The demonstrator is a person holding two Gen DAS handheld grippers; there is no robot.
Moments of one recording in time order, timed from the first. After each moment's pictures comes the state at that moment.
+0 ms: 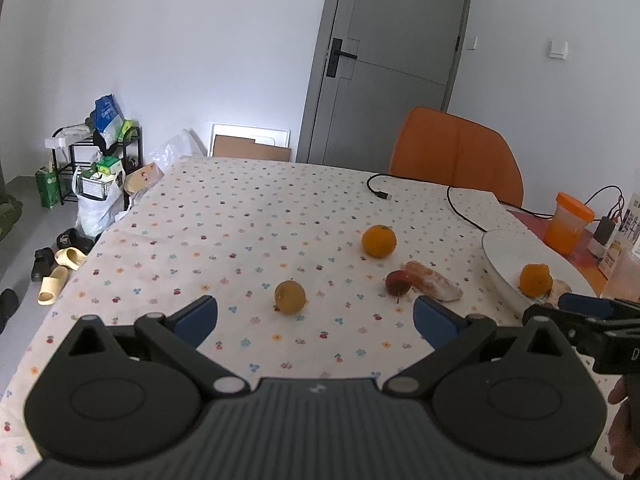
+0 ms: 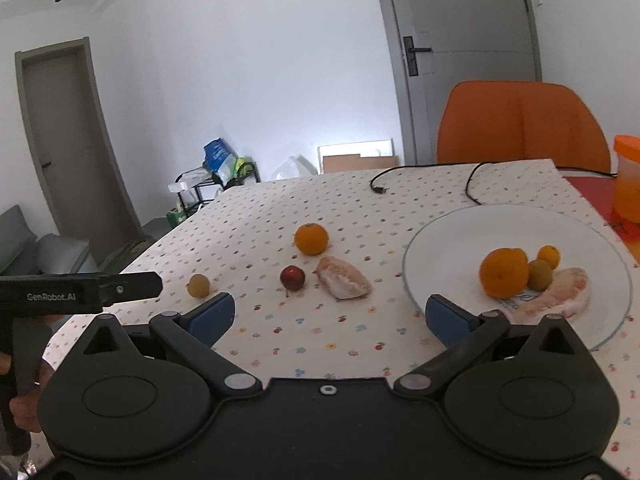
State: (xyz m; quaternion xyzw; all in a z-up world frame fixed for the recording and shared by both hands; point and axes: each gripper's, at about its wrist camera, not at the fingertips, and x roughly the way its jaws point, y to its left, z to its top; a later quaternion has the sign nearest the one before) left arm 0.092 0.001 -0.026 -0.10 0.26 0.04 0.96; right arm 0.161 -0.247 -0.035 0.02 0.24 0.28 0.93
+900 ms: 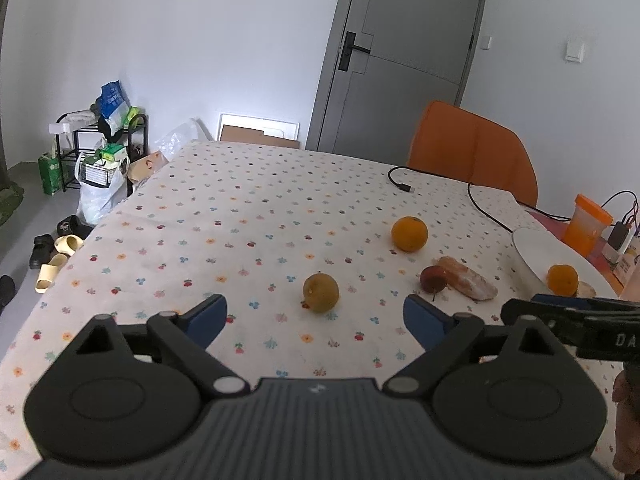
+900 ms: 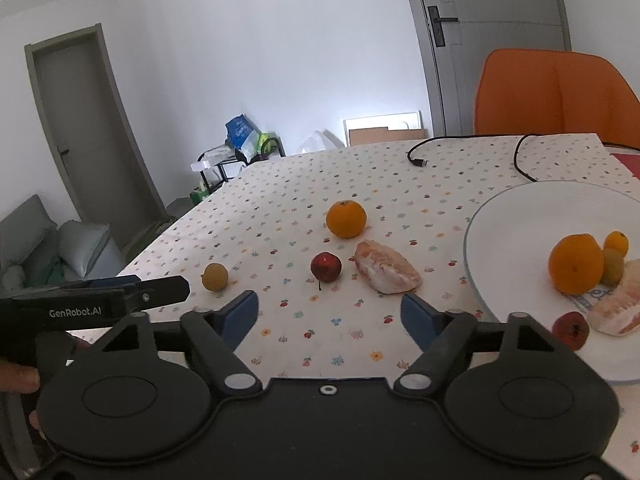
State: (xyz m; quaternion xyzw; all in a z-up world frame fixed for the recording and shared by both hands) left arm 0.110 0.026 -0.051 -0.11 0.26 0.05 0.96; right arm 0.189 -0.212 -0.051 0.02 0.28 0.31 0.91
